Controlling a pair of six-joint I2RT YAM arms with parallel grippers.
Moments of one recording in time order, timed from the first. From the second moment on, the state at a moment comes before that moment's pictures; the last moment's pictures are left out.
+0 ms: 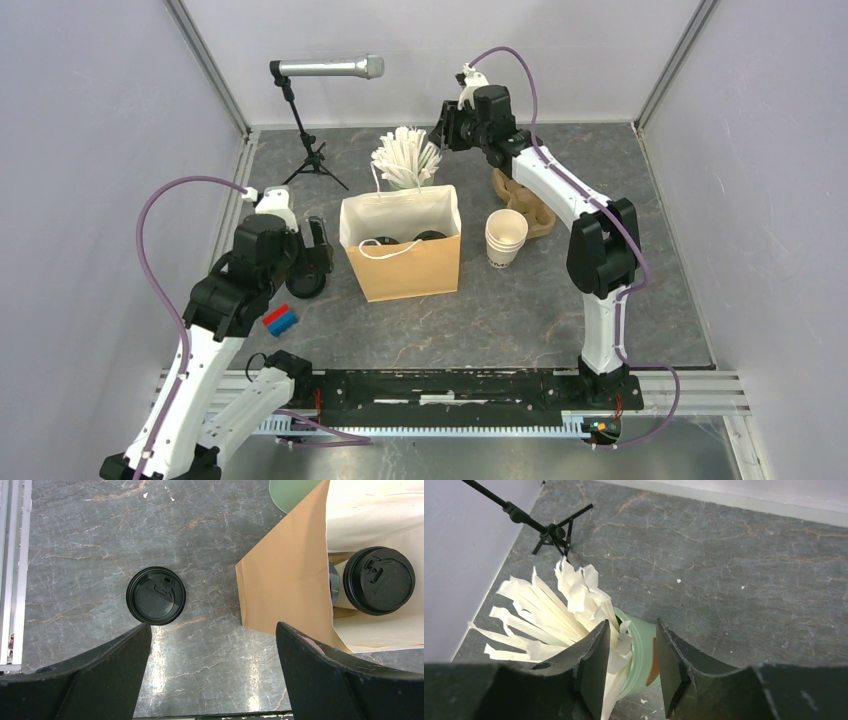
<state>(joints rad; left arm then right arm) -0.36 0.73 1.04 -0.94 -0.26 -0.33 0.46 2.05 1.82 -0.15 -0.21 0.34</state>
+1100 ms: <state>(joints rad) -0.36 0.74 1.04 -0.93 -0.23 -0.33 0.48 2.04 1.84 -0.25 -0.21 0.35</state>
